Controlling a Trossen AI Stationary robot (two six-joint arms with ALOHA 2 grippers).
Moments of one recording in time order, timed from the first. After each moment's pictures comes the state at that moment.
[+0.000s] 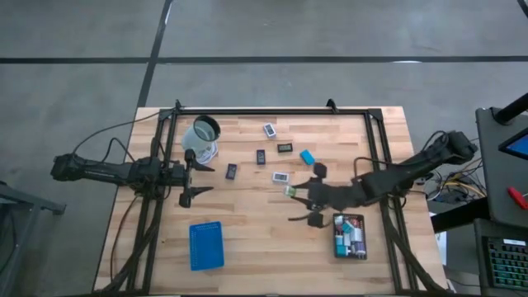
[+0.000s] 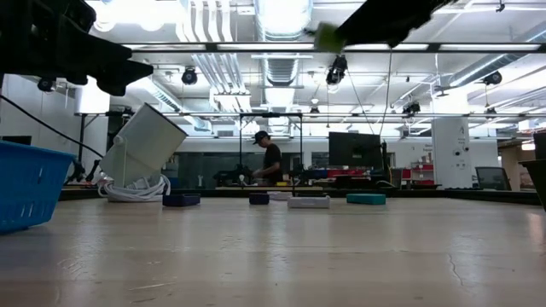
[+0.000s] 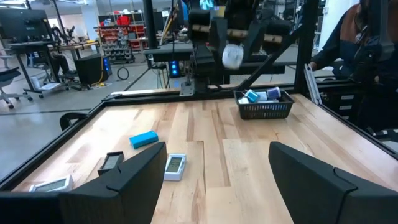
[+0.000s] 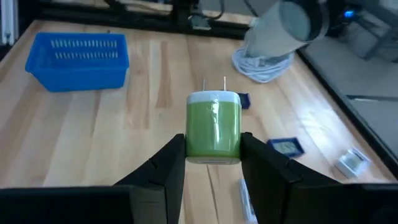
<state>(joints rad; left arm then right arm) -0.09 0.33 0.11 0.15 -0.07 0.07 0.39 1.31 0.85 -0.08 0.55 0.16</state>
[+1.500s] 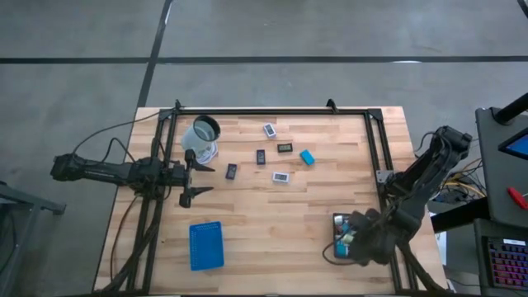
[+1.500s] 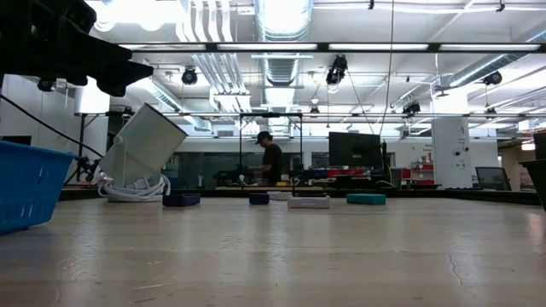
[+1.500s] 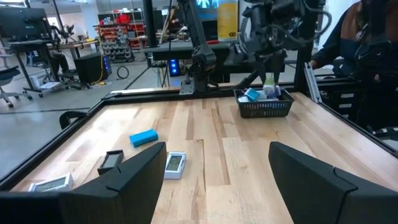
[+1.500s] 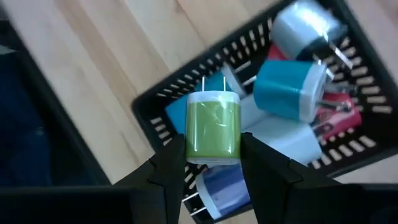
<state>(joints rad) -0.09 0.34 0.11 0.15 -0.07 0.07 0.94 1.30 0.85 -0.81 0.20 1.60</state>
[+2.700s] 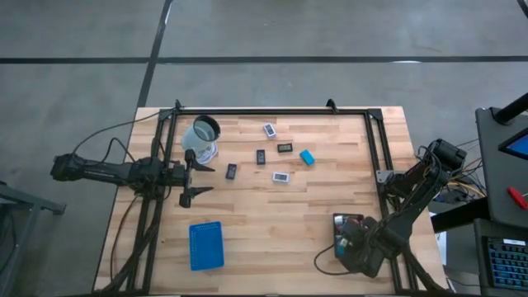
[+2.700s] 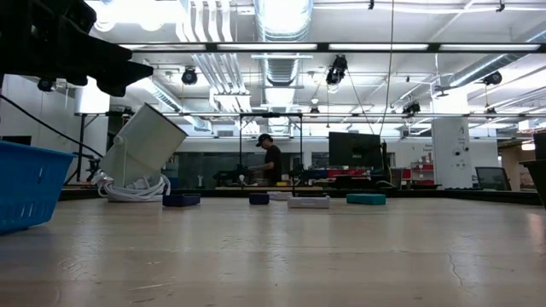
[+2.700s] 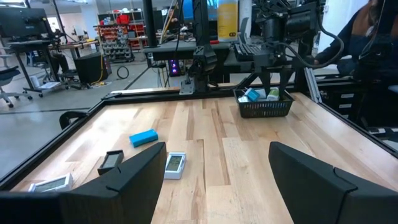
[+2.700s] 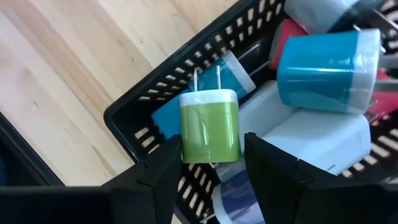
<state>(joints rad) -0.09 0.34 0.11 0.15 -0.07 0.07 0.94 1.52 0.93 -0.82 0.17 1.68</state>
